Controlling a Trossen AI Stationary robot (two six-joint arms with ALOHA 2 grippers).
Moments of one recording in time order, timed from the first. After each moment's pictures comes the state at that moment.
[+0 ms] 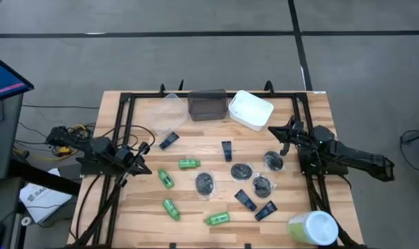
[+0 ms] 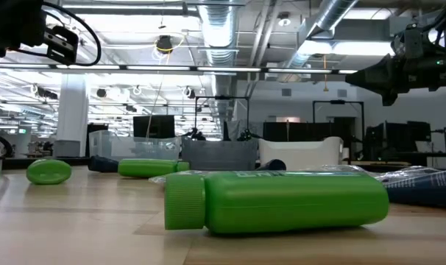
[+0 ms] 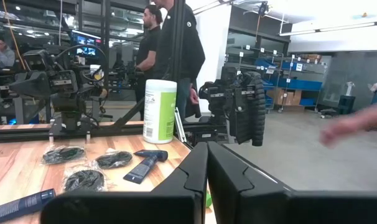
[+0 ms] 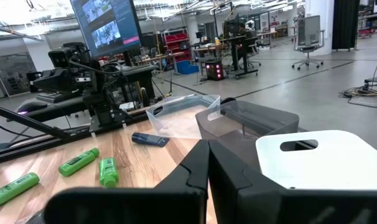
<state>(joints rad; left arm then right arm) -0.33 0.02 0.01 0.17 0.11 -0.11 -0.29 0.01 0.00 0.03 0.10 0.18</state>
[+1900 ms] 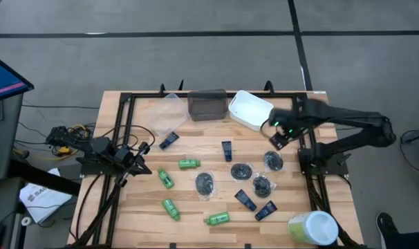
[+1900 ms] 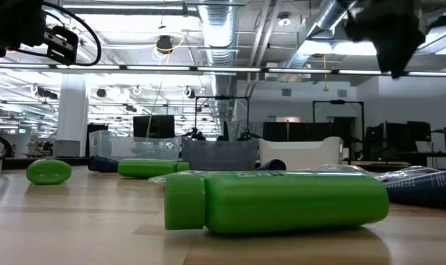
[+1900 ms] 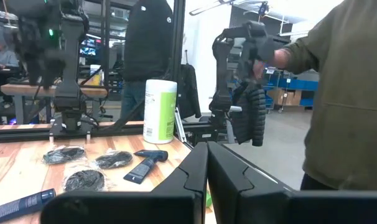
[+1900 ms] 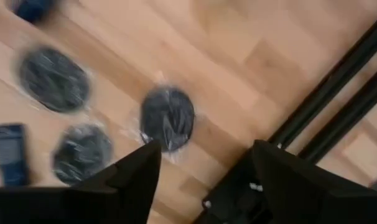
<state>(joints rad) -0.33 0.02 0.01 0.17 0.11 -0.11 -0.16 1.20 1.17 -1.50 0.12 0.73</state>
